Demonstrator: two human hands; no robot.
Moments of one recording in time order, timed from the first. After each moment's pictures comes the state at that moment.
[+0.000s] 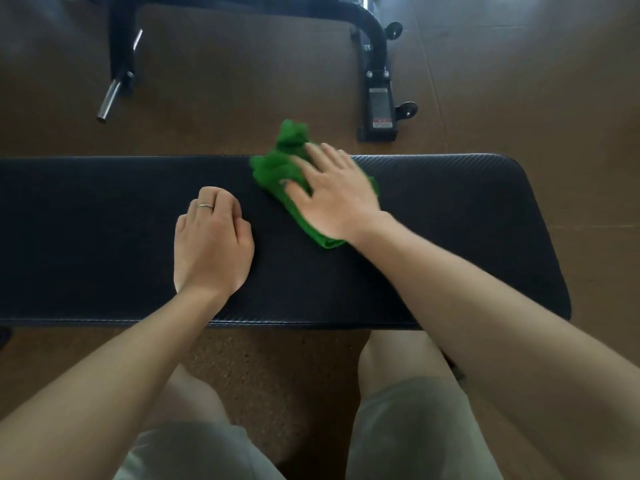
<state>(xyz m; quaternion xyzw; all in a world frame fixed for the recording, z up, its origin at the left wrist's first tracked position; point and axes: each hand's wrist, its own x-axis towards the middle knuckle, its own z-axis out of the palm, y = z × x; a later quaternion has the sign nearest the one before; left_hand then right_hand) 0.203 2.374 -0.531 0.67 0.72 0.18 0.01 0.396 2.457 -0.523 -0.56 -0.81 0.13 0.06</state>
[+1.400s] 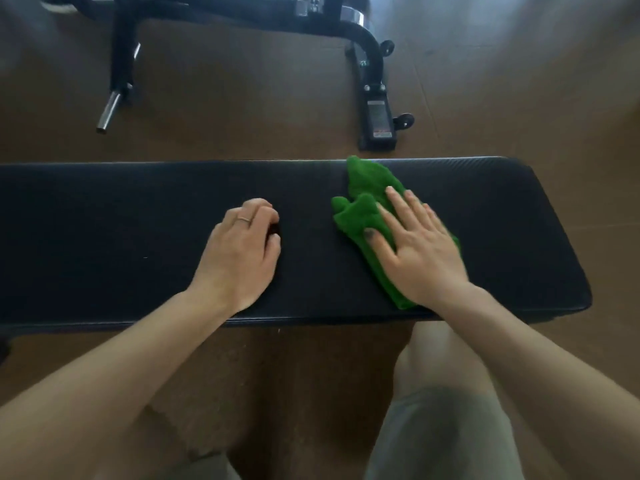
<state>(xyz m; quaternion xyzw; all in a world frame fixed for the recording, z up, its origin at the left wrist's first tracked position) 0.168 2.357 -0.515 0.77 0.61 0.13 0.10 0.438 2.354 -0.520 -0.66 -0.74 0.11 0.03</state>
